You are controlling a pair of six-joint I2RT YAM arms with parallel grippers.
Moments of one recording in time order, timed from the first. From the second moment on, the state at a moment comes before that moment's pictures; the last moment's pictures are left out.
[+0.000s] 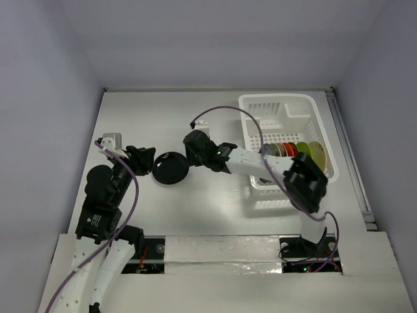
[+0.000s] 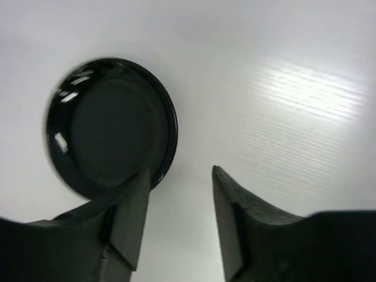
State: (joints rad) left arm -0.25 0.45 0.71 -0.34 0.04 -0.40; right arm 0.98 2.01 1.53 -0.31 0.39 0.61
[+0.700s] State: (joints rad) left arm -0.24 0.48 0.71 -0.33 0.06 -0.41; right arm 0.89 1.07 1.03 -0.80 0.78 0.75
